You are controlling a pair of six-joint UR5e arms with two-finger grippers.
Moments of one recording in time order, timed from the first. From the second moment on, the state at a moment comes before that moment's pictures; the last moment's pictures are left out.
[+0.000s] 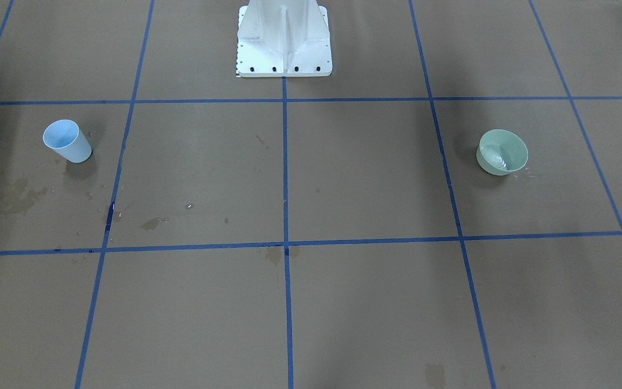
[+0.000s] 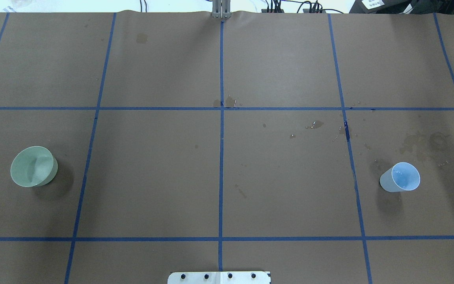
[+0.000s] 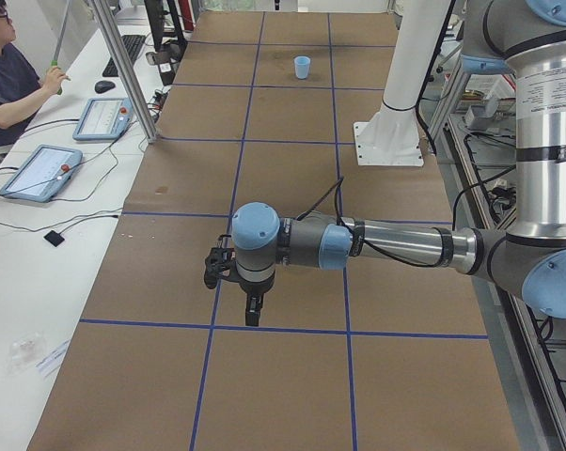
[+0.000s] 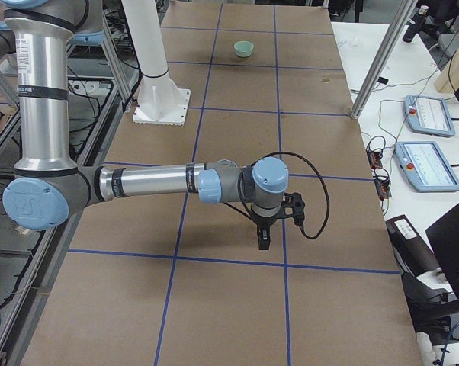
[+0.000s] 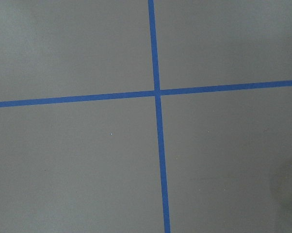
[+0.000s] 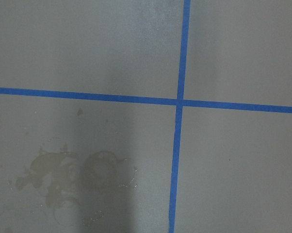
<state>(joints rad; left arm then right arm) -1.58 -1.45 -1.79 -1.57 -2.34 -0.01 1.53 -1.60 1.72 -1.59 2.36 0.04</state>
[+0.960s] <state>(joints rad) -1.50 -1.42 -1.87 -1.73 -2.34 -0.35 1.53 -1.60 1.74 -1.59 2.36 0.04</state>
